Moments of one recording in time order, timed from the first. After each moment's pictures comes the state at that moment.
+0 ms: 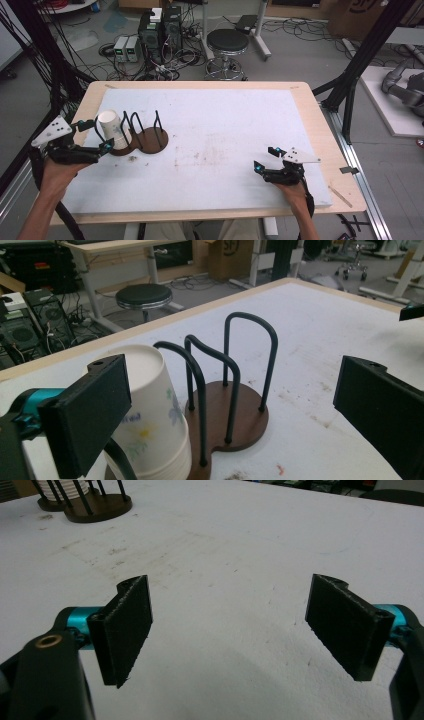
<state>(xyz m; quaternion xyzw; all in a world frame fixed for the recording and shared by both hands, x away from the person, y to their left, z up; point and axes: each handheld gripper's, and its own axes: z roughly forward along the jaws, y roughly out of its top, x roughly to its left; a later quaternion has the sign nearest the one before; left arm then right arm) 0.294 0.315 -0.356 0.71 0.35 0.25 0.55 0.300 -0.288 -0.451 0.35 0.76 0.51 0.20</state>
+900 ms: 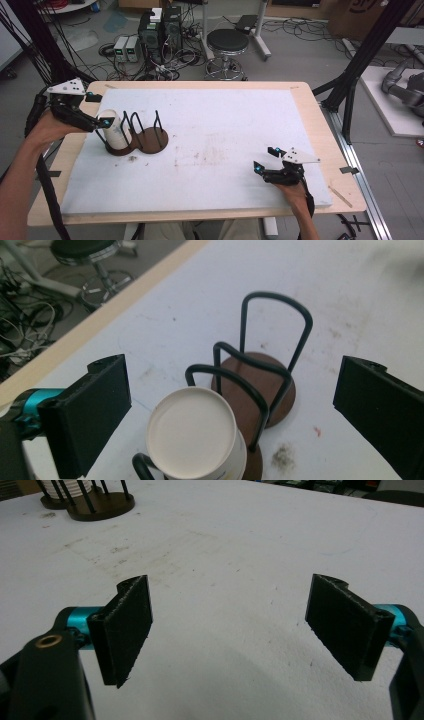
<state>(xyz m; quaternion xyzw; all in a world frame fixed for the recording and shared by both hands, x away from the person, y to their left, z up) 0.386 0.325 -0.305 0.85 0.26 0.16 0.43 0.299 -0.288 -0.451 0.35 0.76 0.51 0.20</state>
